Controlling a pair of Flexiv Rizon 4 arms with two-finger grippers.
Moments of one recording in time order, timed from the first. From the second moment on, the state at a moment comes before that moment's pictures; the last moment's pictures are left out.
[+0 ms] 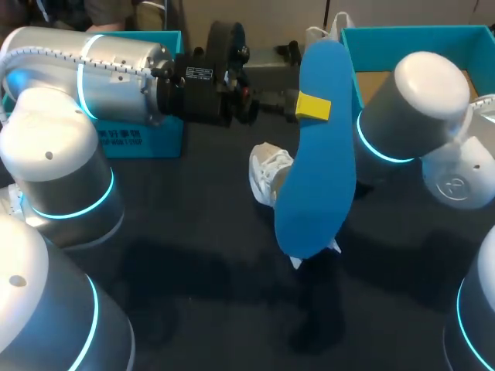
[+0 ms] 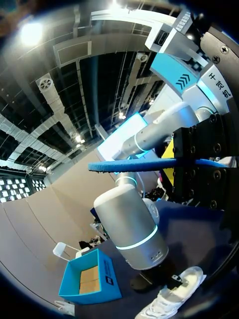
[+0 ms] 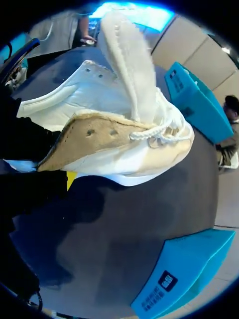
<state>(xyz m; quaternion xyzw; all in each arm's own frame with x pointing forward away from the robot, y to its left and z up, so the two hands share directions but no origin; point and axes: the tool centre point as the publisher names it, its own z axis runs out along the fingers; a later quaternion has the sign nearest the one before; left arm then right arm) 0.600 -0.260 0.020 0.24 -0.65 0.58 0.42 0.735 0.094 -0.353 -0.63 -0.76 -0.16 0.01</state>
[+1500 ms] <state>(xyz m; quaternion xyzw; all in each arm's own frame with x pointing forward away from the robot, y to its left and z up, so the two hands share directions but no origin) 0.600 -0.260 0.020 0.24 -0.65 0.58 0.42 0.729 0.107 -0.390 -0.62 -0.76 -0.19 0.03</state>
